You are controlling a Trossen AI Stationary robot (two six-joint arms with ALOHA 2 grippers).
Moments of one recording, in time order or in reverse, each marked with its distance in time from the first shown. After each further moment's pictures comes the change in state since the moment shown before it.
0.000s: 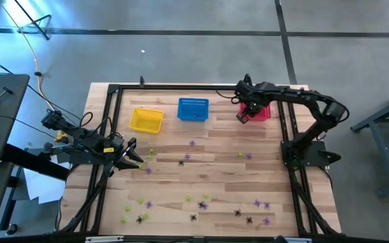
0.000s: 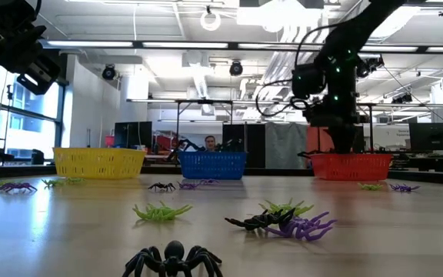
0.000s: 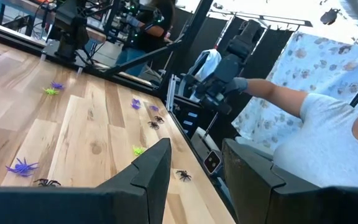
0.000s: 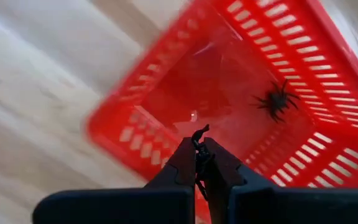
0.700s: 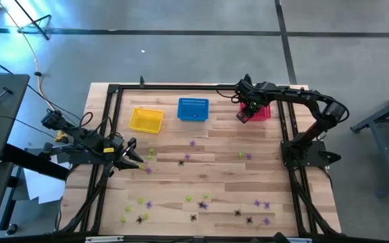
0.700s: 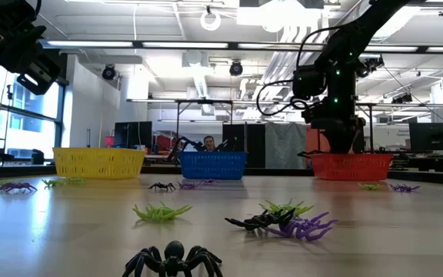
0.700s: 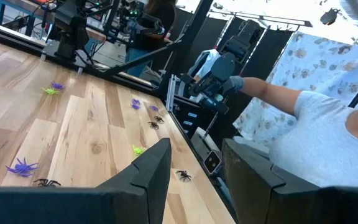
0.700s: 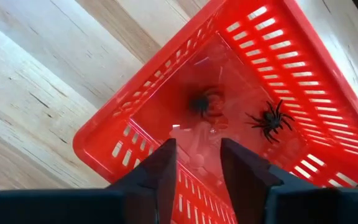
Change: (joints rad) left arm 0.000 0.000 0.000 0.000 0.000 0.000; right arm -0.020 0.000 -0.008 0.049 0.001 -0.088
